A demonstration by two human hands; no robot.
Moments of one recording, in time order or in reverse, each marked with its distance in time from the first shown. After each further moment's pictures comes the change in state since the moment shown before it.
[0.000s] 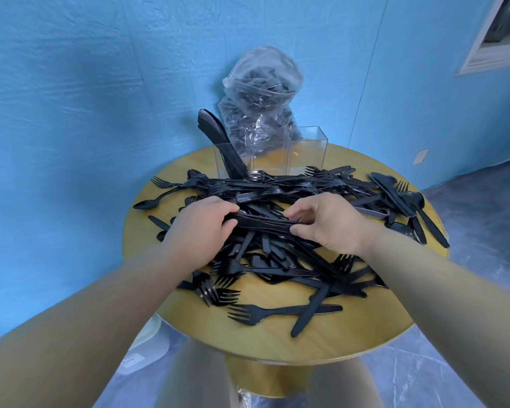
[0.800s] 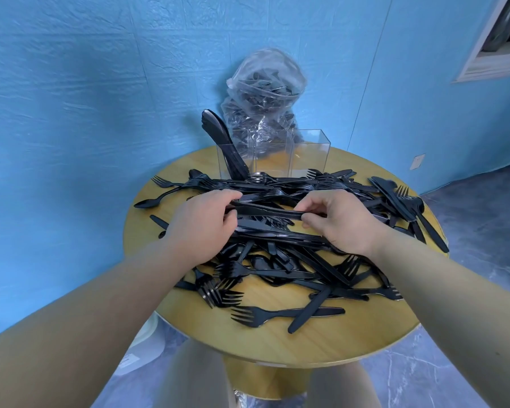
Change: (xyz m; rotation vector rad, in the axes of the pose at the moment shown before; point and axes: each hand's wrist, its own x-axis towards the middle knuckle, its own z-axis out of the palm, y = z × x) left_hand 0.000 0.005 -0.011 -0.069 0.093 0.000; right_hand -0.003 0.001 -0.006 0.087 0.104 -0.044
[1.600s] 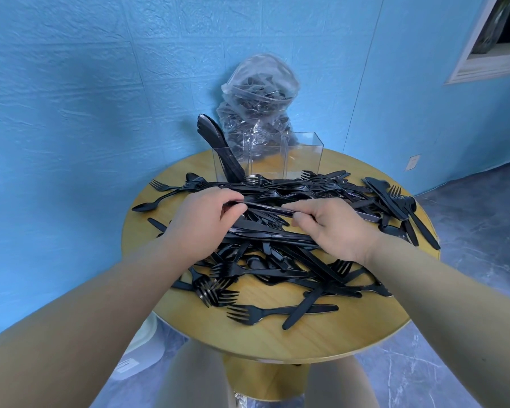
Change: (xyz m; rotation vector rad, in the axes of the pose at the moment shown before) left_hand 0.000 0.010 -0.008 -0.112 0.034 0.025; right_hand -0.009 0.000 0.002 -0.205 -0.050 -0.083
